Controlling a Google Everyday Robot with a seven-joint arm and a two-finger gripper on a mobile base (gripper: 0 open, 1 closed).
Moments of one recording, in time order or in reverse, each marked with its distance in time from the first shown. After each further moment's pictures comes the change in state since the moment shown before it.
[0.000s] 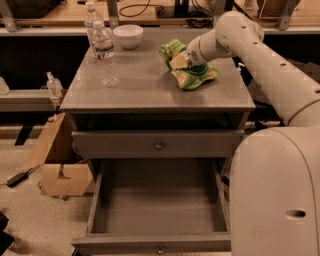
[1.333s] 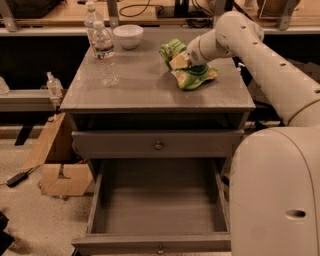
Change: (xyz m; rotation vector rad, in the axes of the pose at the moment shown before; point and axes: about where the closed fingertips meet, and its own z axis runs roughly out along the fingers) arm 0.000 0.000 0.000 0.000 0.000 0.000
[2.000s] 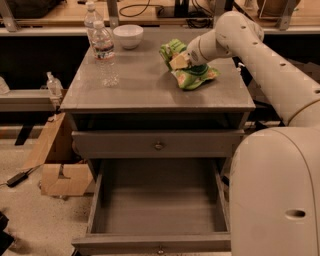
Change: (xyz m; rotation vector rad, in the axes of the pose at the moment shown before) arm 0.000 0.000 0.000 0.000 0.000 0.000
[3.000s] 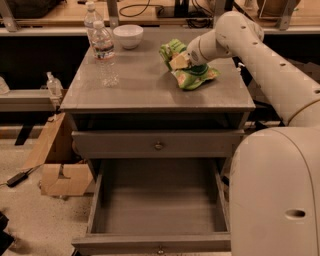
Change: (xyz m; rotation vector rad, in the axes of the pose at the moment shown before) arm 0.000 0.000 0.000 0.000 0.000 0.000
